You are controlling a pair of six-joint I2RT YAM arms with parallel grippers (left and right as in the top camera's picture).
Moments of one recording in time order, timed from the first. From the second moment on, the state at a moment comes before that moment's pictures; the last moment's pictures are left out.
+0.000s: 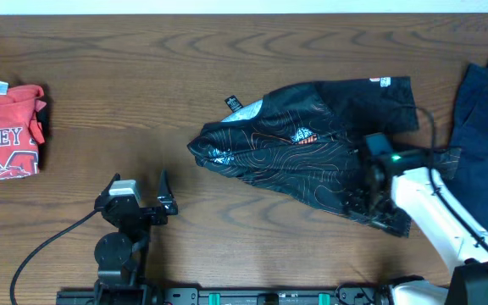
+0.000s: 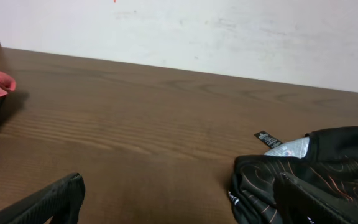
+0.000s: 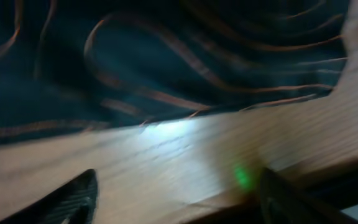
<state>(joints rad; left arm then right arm) -0.04 0.03 0.05 -0.17 -0.04 -0.14 0.19 1.43 0.80 -1.10 0.04 0.68</state>
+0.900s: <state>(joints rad) -0.04 0.04 0.05 -0.17 -0.04 -0.14 -0.22 1.39 0.57 -0.84 -0.12 0.69</state>
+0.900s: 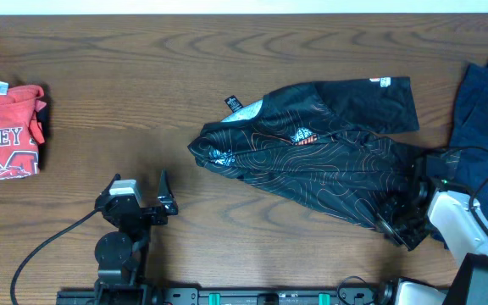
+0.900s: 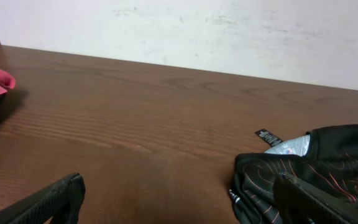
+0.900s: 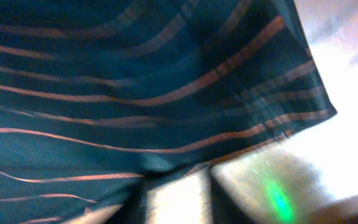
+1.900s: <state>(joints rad) -0.04 0.08 0.05 -0.17 -0.02 -0.21 -0.23 1.39 0.57 -0.80 -0.16 0.62</state>
